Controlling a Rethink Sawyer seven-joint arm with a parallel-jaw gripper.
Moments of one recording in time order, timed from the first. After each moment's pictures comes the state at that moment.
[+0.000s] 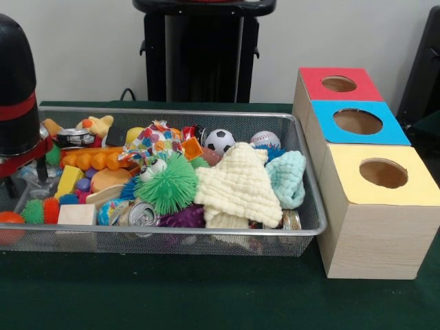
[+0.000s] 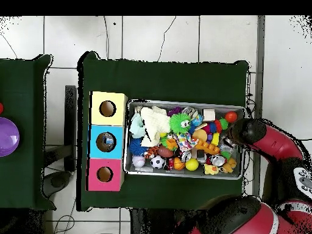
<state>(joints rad) -0.64 -0.25 -0.07 1.19 -0.17 0.73 0.34</state>
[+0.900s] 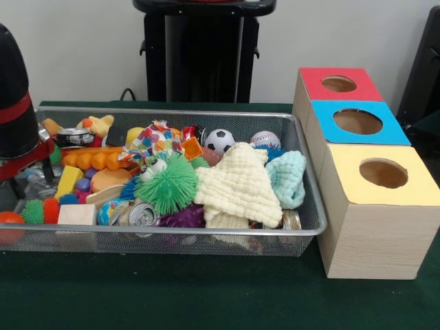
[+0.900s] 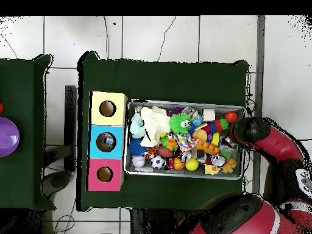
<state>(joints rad) -0.66 -0.22 -0.07 1.17 -0.08 0.80 0.34</state>
